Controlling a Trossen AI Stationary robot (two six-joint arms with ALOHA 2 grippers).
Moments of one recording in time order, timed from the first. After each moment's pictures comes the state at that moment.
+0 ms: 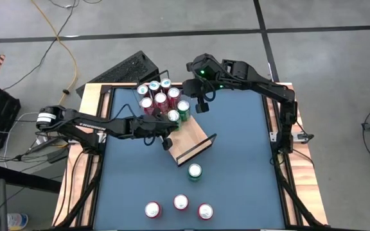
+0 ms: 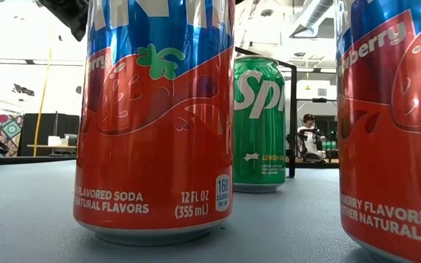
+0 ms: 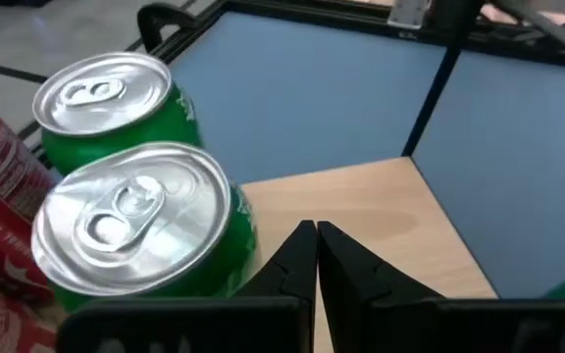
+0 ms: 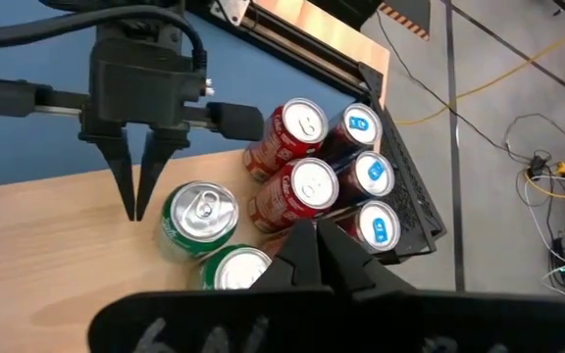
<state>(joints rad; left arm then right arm) 0.05 1.38 0.73 0.25 -0.29 -0.13 -0.25 1.89 2.29 -1.09 0.00 -0.64</state>
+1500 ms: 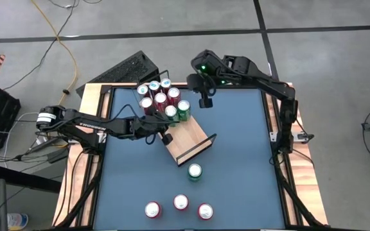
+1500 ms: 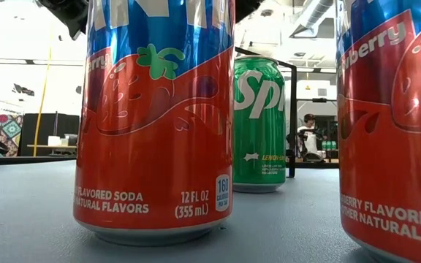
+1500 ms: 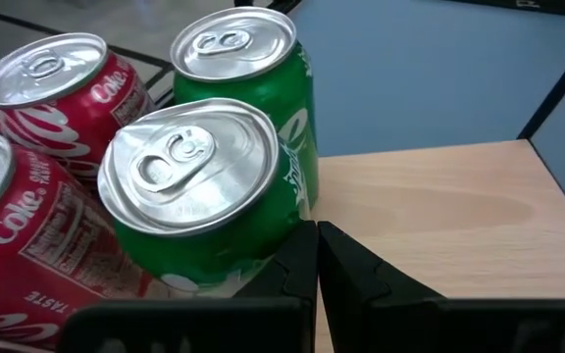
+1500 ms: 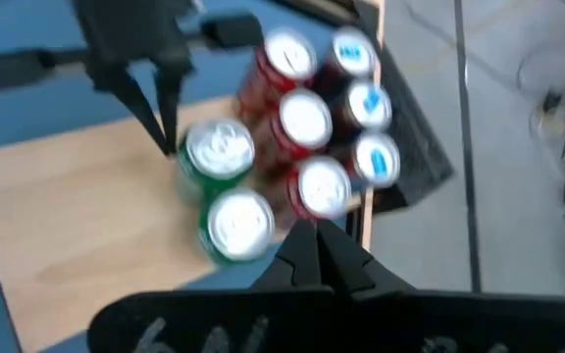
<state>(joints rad) 0.05 1.38 0.73 0.16 -0.50 -0.14 -0.30 1.89 2.29 -1.19 0.03 -0.58</state>
